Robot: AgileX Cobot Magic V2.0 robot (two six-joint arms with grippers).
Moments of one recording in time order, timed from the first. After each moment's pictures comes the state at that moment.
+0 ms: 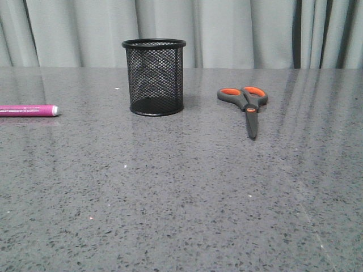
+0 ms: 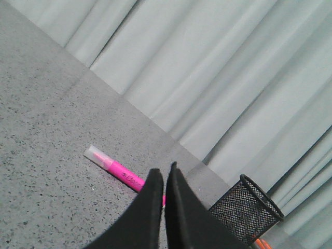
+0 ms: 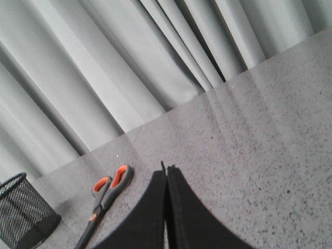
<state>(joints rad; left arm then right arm) -0.11 0.00 0.00 -0.78 -0.01 0.03 -0.04 -0.01 0.01 0.41 0.02 0.10</state>
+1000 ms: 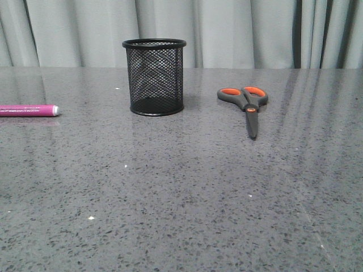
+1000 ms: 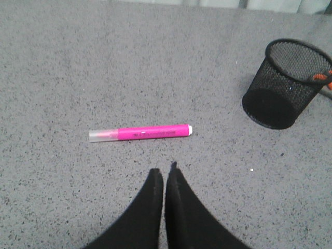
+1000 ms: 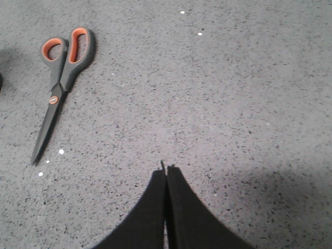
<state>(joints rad) -0.11 0.70 -0.74 -0.21 0.67 0.08 -0.01 0.70 -0.68 0.17 0.73 0.06</state>
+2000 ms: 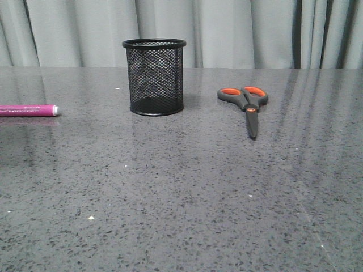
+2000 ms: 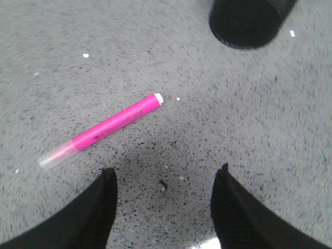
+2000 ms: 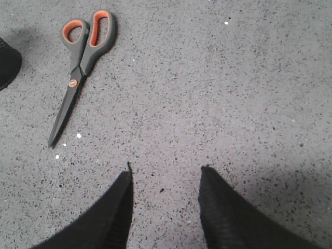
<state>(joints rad) -0.11 1.18 -1.08 -0.34 0.95 0.59 0.02 0.71 -0.69 0.20 0.75 0.02</state>
